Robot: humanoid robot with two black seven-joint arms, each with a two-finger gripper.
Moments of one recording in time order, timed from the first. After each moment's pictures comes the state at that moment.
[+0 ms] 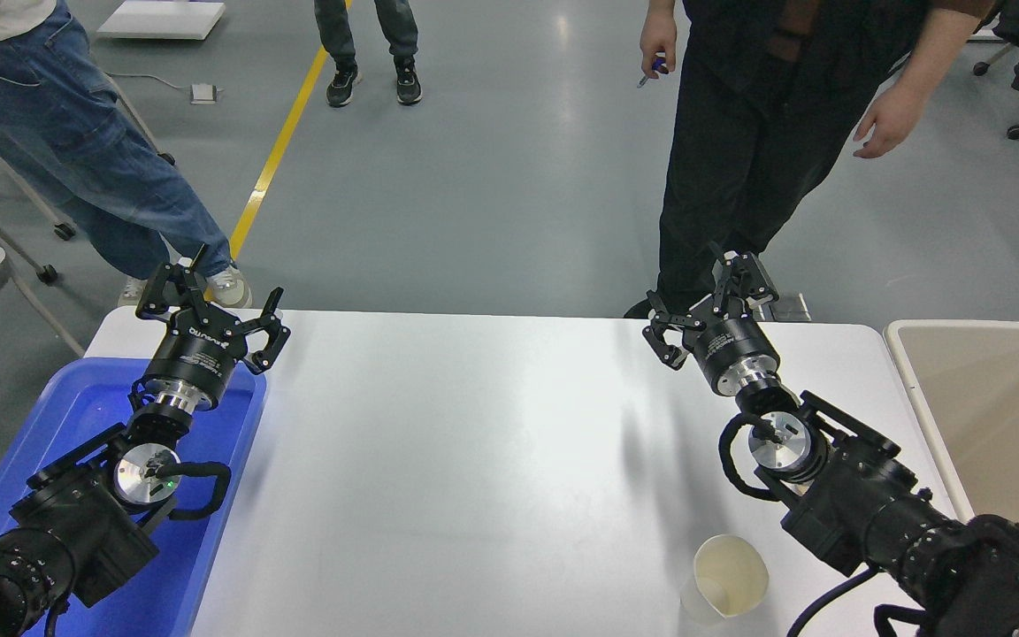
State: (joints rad) left arm -0.65 0.29 -0.65 -0.36 -0.17 -0.69 -0.54; right arm 0.79 0.00 0.60 0.35 0.17 0.34 0.42
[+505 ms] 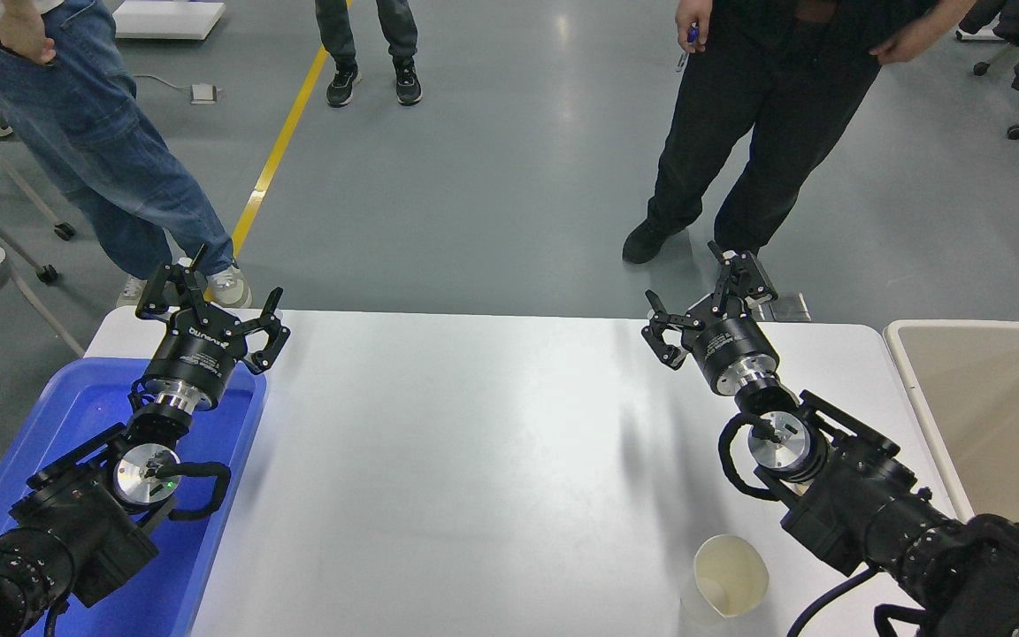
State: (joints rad) left arm -0.65 0.29 -0.64 -0.36 -0.17 -0.69 -0.54; right arm 0.78 0.00 0.60 0.36 0.17 0.34 0.42
